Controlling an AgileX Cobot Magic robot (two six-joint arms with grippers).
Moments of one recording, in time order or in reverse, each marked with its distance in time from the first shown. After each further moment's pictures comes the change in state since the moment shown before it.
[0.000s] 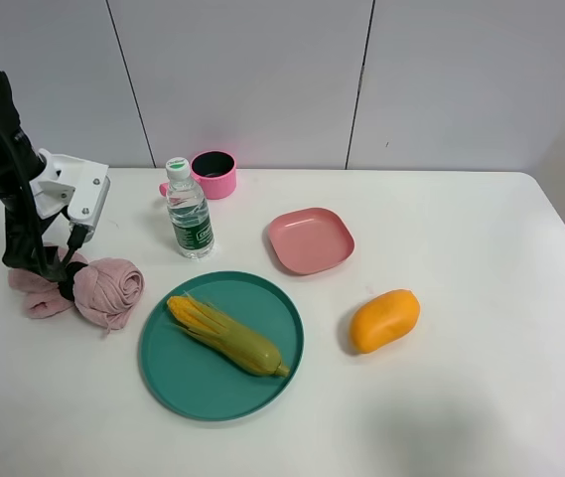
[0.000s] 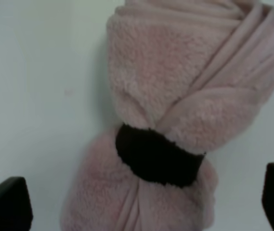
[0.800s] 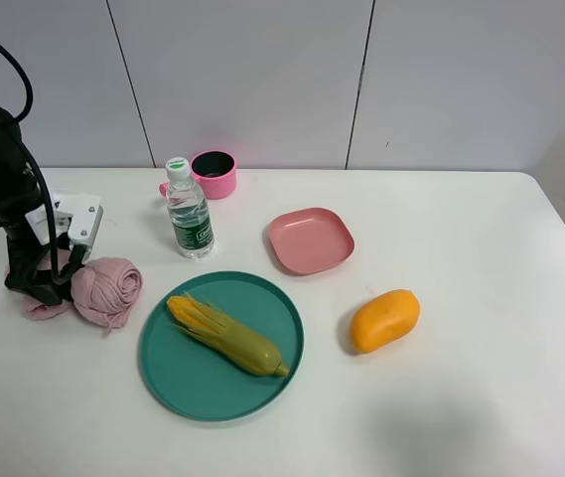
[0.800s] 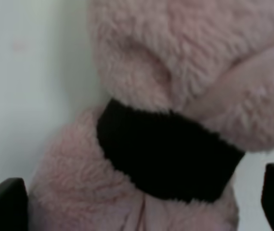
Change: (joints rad) left arm 0.118 0.167 -0.002 -0.004 -0.044 0.017; right arm 0.000 0.000 0.000 0.000 0.000 0.000
